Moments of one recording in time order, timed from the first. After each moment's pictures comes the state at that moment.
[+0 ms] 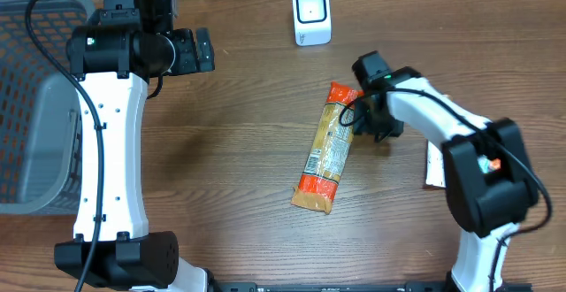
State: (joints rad) left arm 0.03 1.71 1.94 -1.26 0.04 -0.12; right arm 0.40 2.06 1.41 -0.81 0.06 0.48
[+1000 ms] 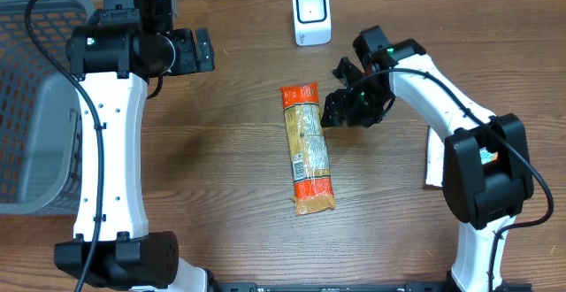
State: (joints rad) left arm 0.03 1.71 1.94 -1.26 0.04 -0.12; right arm 0.37 2.10 1.63 -1.02 -0.53 0.09
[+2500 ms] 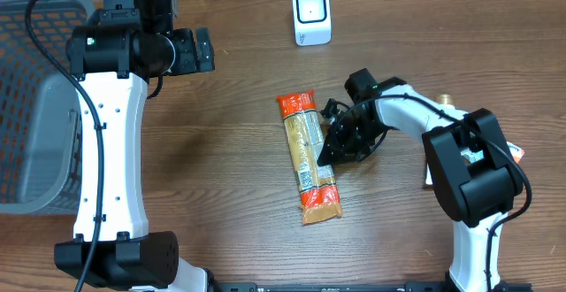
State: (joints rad) left arm 0.03 1.71 1.94 -1.26 0.04 -0.12; right arm 0.40 2.14 1.39 -0.92 -0.79 0.02
